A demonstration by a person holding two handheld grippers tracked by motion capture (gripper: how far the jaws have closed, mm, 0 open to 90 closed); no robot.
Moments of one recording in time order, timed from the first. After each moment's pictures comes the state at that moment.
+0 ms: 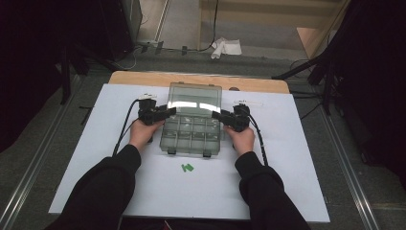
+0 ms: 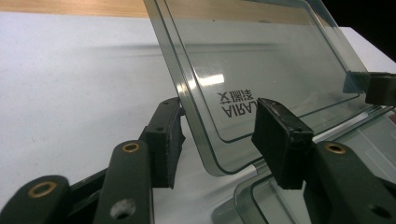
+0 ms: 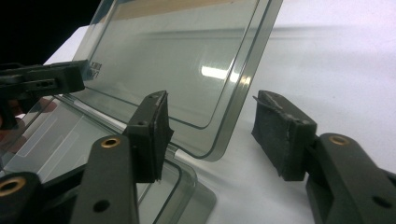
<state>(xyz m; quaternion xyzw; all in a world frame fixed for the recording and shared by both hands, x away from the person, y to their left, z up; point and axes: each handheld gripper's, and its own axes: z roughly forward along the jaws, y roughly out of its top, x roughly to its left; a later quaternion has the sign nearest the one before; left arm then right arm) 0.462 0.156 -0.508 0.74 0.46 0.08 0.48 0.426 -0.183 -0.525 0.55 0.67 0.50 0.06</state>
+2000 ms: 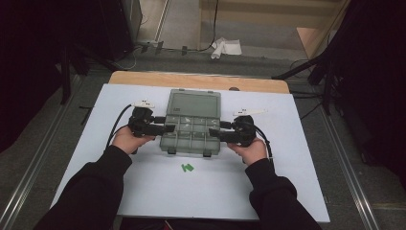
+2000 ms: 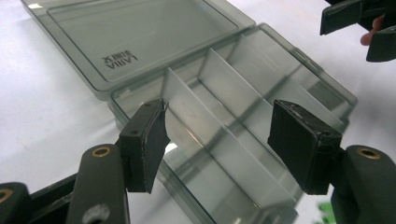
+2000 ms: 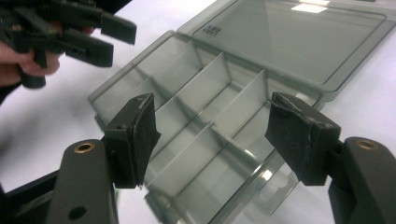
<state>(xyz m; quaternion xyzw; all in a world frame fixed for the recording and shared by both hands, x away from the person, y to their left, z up) 0.393 0.166 -0.453 0.83 0.35 0.02 0.43 0.344 -0.175 -0.466 0.44 0.76 0.48 0.04</state>
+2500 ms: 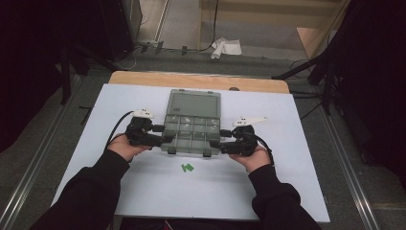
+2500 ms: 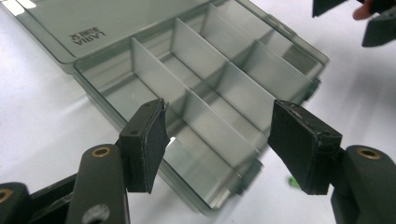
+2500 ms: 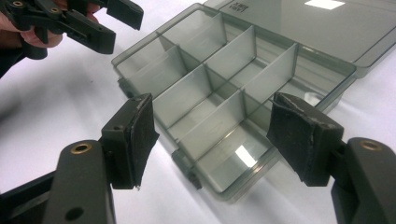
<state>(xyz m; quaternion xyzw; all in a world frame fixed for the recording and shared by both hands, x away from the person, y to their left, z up) 0.363 0.170 -0.451 0.86 0.31 0.02 0.41 0.317 -0.174 -0.467 0.40 0.78 0.47 0.04</state>
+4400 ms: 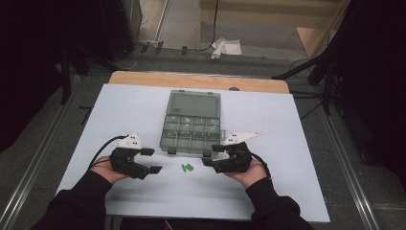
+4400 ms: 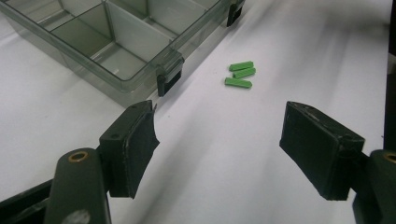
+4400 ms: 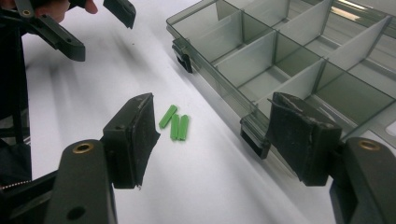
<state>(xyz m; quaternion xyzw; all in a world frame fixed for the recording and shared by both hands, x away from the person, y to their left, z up) 0.299 0.203 -0.462 0.89 0.23 0.01 0.40 0.277 -0.149 -0.472 0.35 0.82 0.46 0.04</state>
